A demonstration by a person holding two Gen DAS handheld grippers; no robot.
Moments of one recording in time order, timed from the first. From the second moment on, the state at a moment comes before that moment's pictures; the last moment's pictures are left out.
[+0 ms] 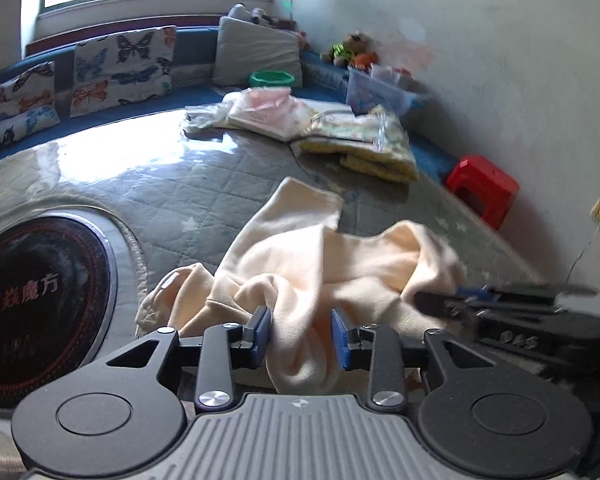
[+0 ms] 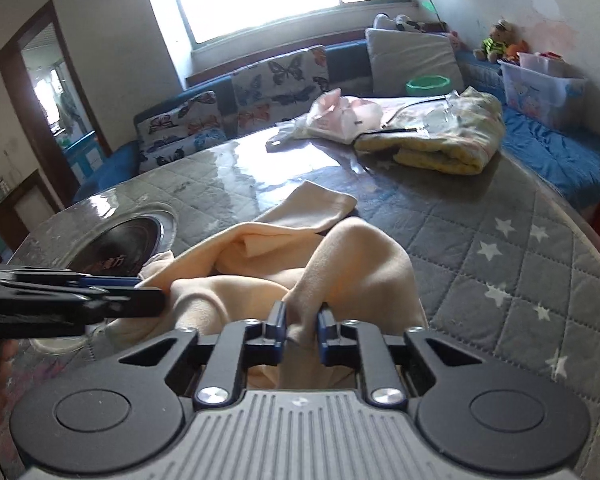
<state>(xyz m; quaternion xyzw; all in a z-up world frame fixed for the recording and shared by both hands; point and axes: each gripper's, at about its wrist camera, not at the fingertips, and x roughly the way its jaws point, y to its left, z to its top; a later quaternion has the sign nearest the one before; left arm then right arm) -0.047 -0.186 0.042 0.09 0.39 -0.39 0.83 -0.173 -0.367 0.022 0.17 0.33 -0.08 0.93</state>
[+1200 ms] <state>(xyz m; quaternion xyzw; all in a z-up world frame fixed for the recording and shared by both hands) 0.048 0.038 0.189 -0.08 0.28 -0.21 0.93 -0.055 -0.310 0.171 0.13 0.17 0.11 0.97</state>
